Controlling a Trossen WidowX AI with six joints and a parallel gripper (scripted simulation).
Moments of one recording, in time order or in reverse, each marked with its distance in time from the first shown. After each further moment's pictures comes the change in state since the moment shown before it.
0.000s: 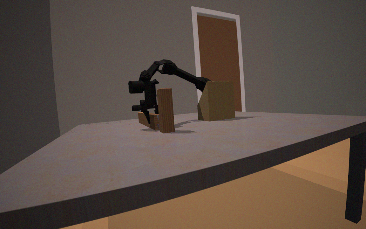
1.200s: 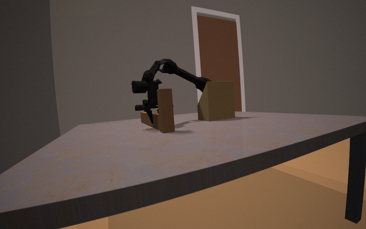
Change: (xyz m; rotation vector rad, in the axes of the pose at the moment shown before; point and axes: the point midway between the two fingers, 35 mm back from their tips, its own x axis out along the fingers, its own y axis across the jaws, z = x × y) arm 0.000 -0.016 0.000 0.001 -0.001 0.000
